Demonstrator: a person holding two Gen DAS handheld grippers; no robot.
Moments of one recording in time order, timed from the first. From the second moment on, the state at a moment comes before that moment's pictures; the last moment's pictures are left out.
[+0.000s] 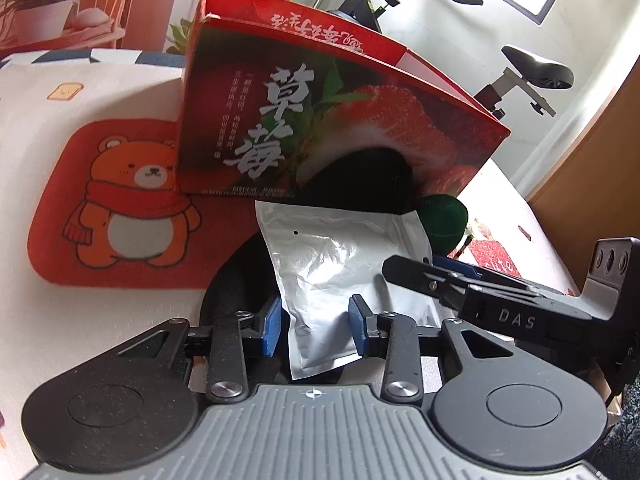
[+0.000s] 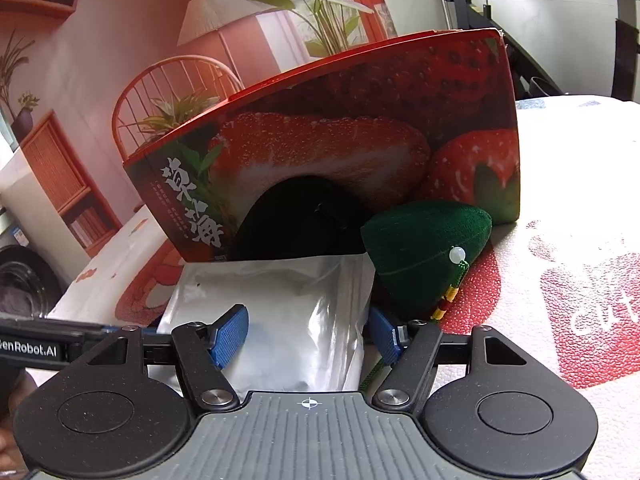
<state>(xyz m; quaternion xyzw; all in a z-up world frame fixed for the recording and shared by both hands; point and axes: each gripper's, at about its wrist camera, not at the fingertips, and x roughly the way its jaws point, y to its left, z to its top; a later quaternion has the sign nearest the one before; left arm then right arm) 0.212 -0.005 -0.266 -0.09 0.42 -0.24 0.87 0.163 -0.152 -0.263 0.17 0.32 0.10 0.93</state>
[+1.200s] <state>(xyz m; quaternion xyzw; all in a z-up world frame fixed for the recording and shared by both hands) 0.207 0.000 -0.274 -0.10 0.41 -0.25 0.87 0.166 -0.180 -0.277 0.28 0.32 0.11 0.90</state>
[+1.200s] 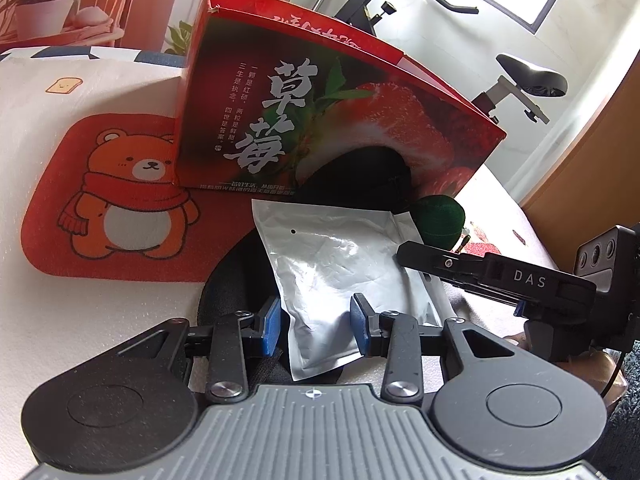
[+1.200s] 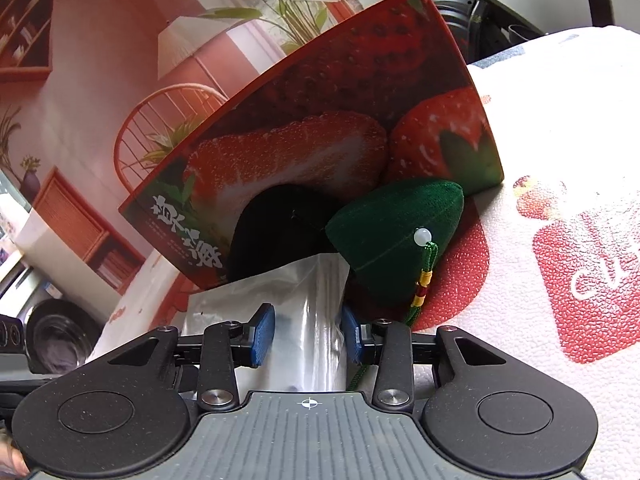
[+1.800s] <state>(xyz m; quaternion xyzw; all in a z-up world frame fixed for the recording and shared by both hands) 0.191 -0.005 -0.243 -0.06 0.37 -0.25 0.89 0.143 -0.148 -0.226 0.17 0.30 0.13 0.93</state>
